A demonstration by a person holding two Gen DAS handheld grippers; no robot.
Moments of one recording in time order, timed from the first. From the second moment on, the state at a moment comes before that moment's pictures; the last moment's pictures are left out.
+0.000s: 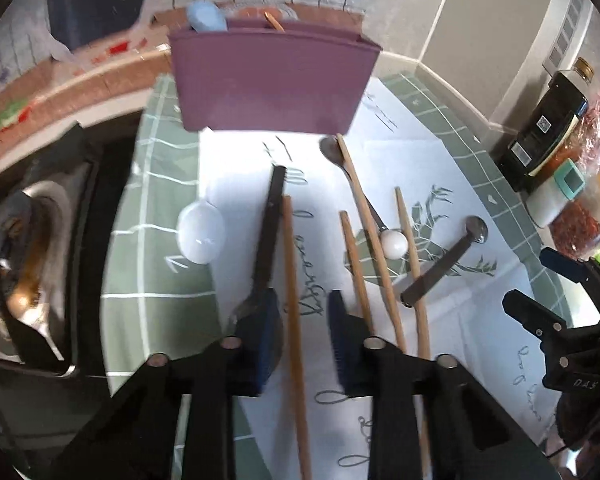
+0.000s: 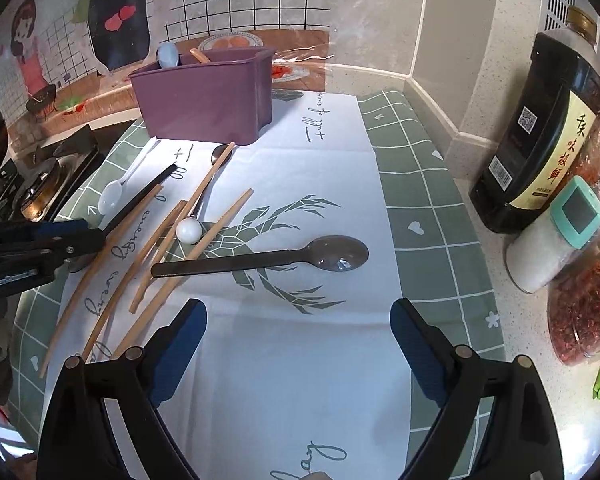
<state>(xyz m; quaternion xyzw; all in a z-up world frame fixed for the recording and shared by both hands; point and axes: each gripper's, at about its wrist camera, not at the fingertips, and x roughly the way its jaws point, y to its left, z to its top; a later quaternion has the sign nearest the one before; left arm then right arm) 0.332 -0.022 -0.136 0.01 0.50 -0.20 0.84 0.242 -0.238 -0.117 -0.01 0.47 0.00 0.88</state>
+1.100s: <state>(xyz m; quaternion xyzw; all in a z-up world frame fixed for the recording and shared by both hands) 0.281 0.042 -0.098 -0.11 0.45 -0.14 0.87 0.393 -0.159 -0.142 0.04 0.54 0.06 0.84</state>
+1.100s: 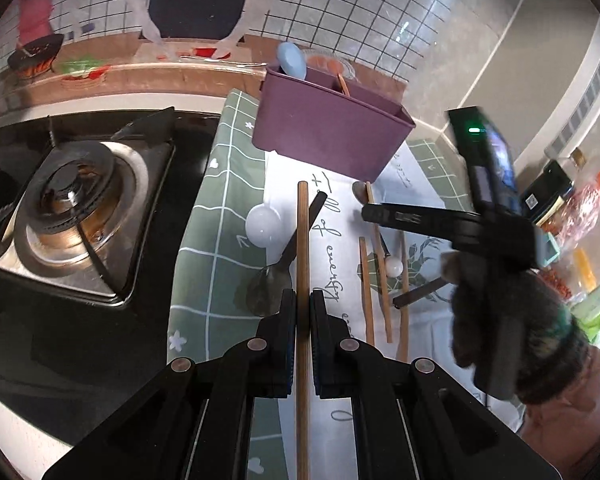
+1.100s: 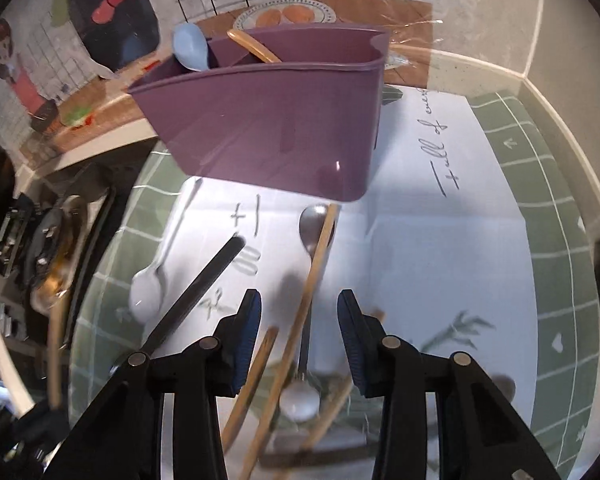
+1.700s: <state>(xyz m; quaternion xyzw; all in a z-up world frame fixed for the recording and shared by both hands) 0.276 0.046 -0.095 -0.14 0.46 -0.16 0.86 0.363 -0.167 -0.118 0.02 0.53 0.11 0.84</state>
